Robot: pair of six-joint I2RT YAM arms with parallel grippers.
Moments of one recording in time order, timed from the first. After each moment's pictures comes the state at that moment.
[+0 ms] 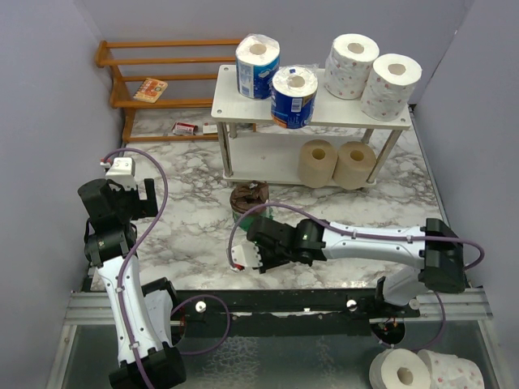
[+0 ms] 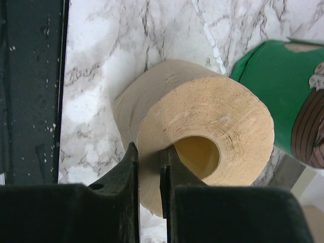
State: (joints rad) left arm 0.40 0.69 0.83 -0.64 0.24 0.21; right arm 1.29 1.54 1.13 -0.64 0.04 -0.62
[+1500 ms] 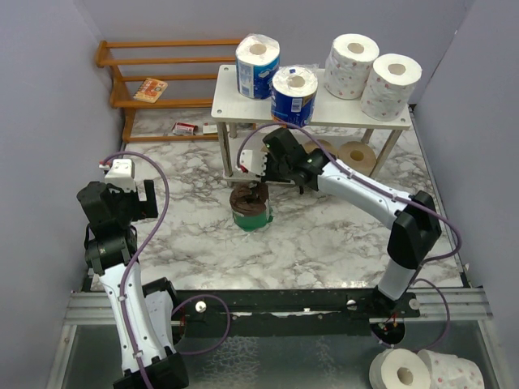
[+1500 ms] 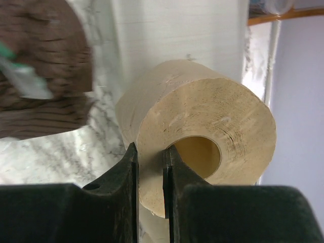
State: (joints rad) left arm 0.40 0.64 0.83 -0.64 0.24 0.21; right arm 0.81 1.74 1.51 -0.59 0.13 -0.84
